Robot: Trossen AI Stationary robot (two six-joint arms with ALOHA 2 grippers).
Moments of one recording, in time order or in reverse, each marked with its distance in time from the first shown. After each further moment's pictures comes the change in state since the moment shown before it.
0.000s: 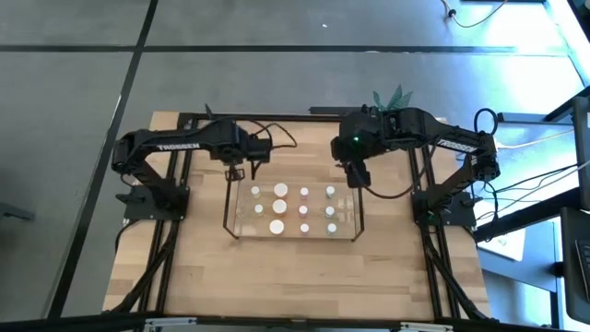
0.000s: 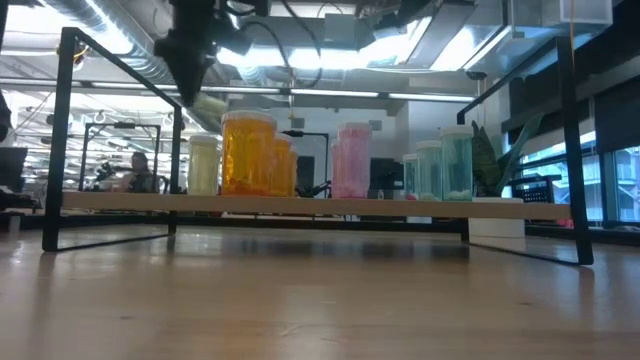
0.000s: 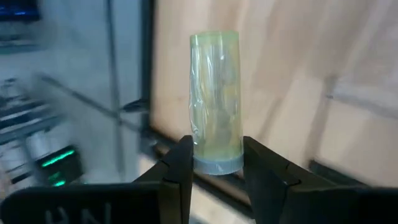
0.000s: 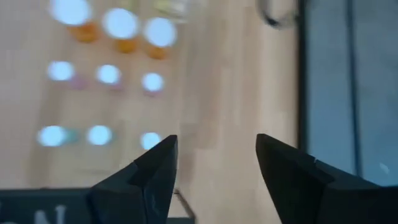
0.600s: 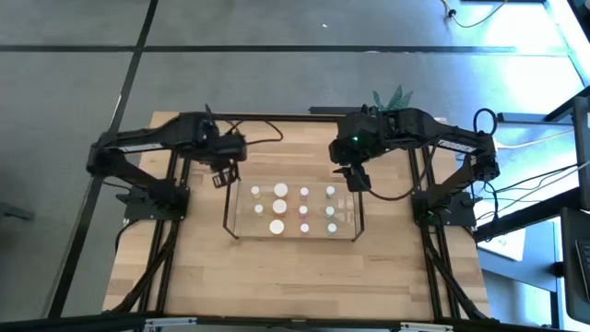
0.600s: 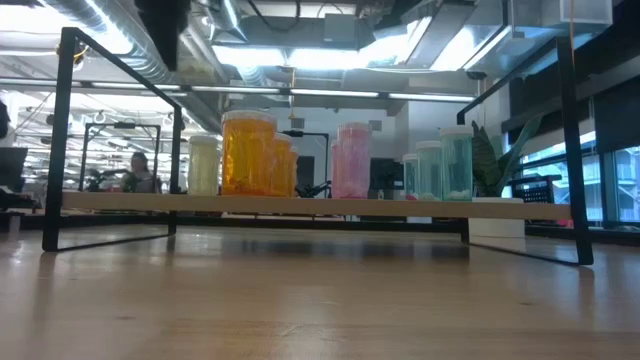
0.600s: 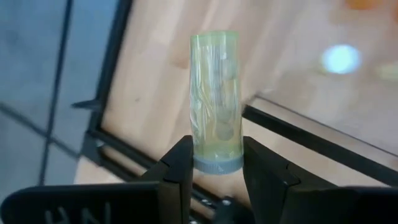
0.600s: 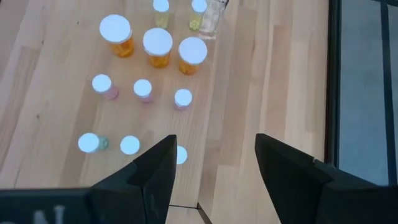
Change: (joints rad) left arm -0.063 -0.216 0.001 -0.003 0.173 -0.172; right arm 0.000 0.004 0.000 0.031 -0.117 -0.015
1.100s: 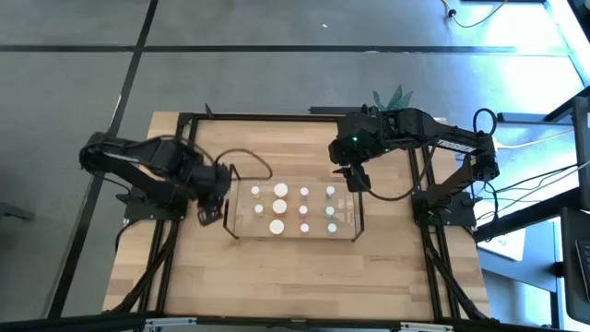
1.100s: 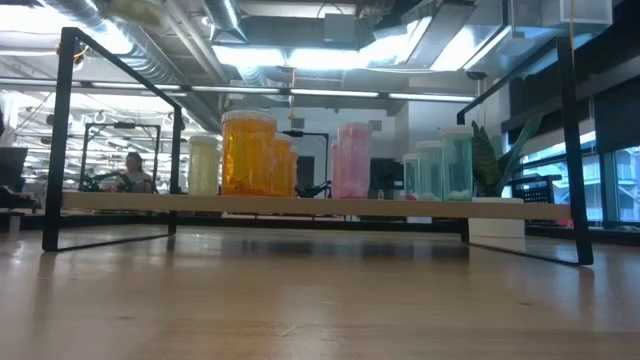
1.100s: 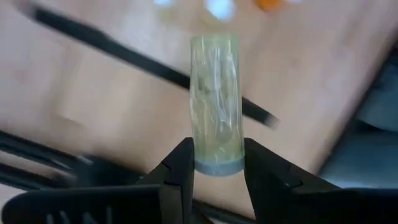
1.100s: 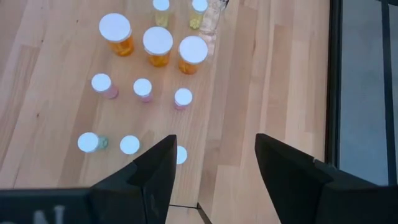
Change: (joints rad) left arm -0.330 -0.083 -0.001 0.003 0.374 -0.435; right arm 0.000 0.003 0.000 -0.001 0.000 -0.002
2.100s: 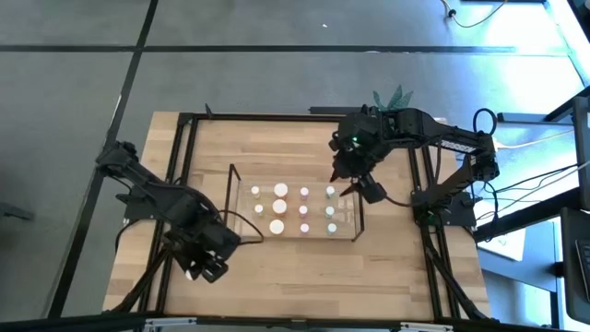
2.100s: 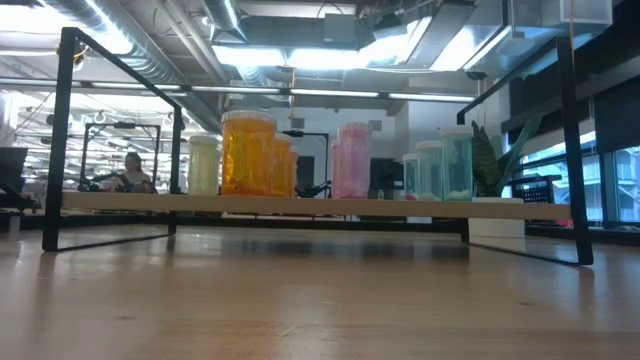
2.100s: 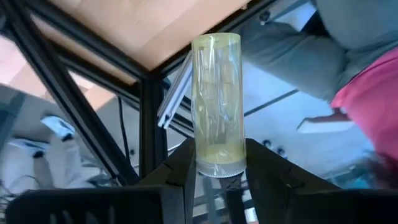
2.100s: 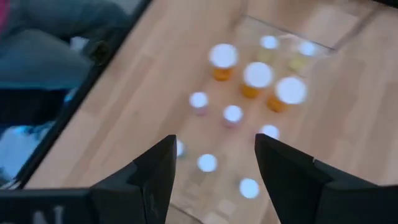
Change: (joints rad) left arm -0.344 0.211 0.000 0.216 0.642 -0.890; right arm 0.002 0.000 0.000 -0.017 -0.403 -0.174
